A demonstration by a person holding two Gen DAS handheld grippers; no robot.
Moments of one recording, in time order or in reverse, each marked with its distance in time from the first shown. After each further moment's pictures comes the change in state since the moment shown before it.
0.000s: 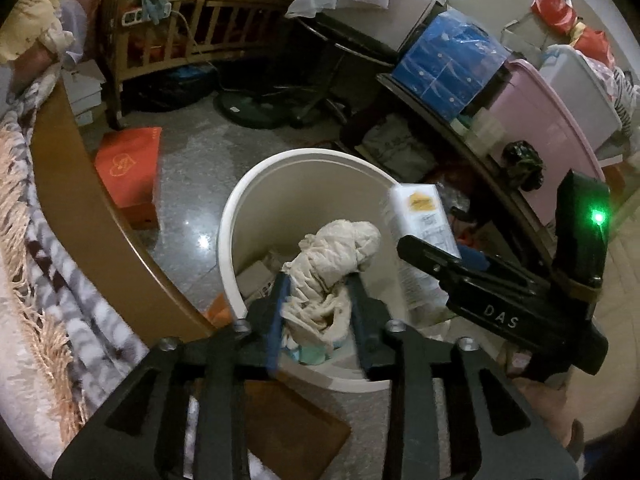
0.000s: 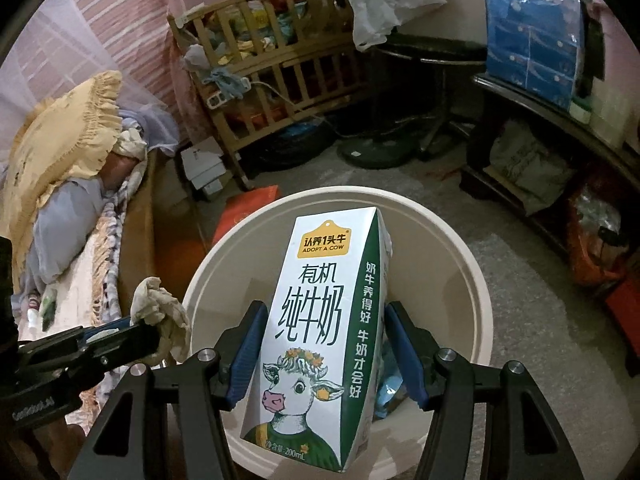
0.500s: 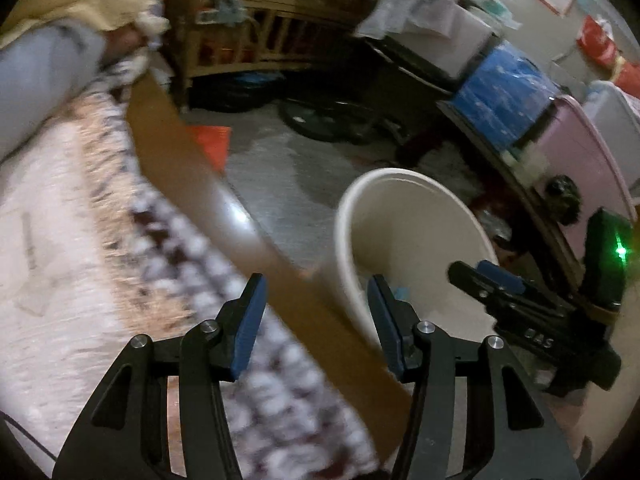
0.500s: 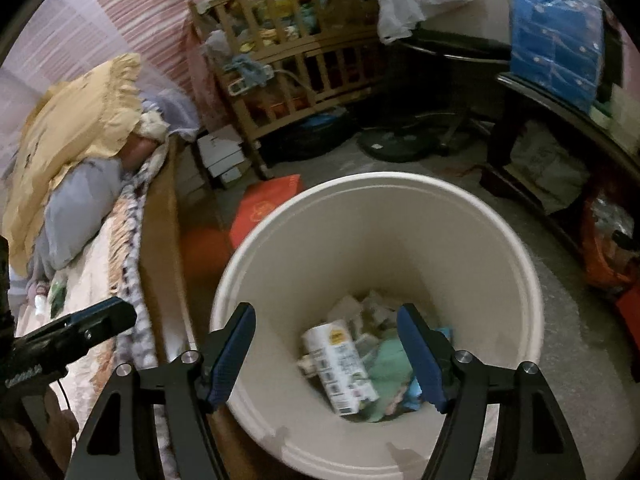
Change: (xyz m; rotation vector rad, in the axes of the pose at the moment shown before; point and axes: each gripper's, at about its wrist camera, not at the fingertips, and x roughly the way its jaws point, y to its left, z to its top) left arm -0.045 0.066 -0.016 -0.121 -0.062 0.176; right arm 0.008 0.042 -0.010 -0.042 0.027 0.044
